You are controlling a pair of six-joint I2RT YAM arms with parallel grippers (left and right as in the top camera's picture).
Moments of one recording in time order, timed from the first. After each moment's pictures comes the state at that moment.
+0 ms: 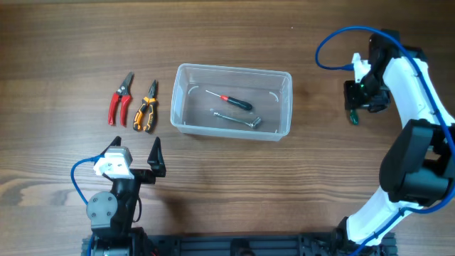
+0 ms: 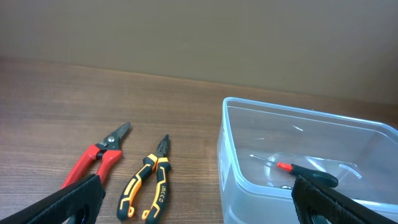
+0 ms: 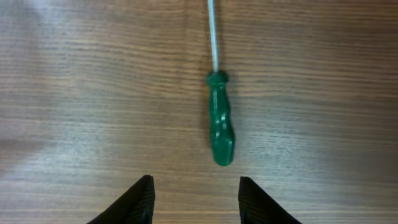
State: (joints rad) left arm 0.06 0.01 0.05 -0.16 0.17 -0.17; right arm -0.17 1.93 1.48 -1.08 0.05 -0.21
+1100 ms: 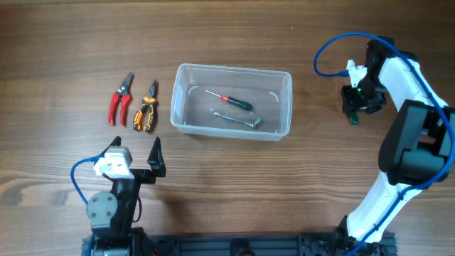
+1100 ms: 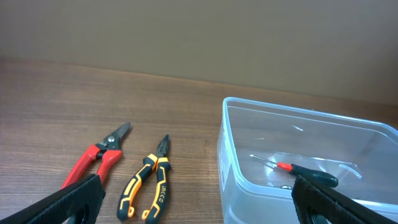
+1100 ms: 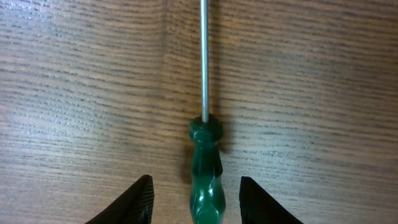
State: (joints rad) left arm 0.06 0.01 0.05 -0.16 0.17 -0.17; right arm -0.20 2.07 1.48 -0.98 0.04 -0.32
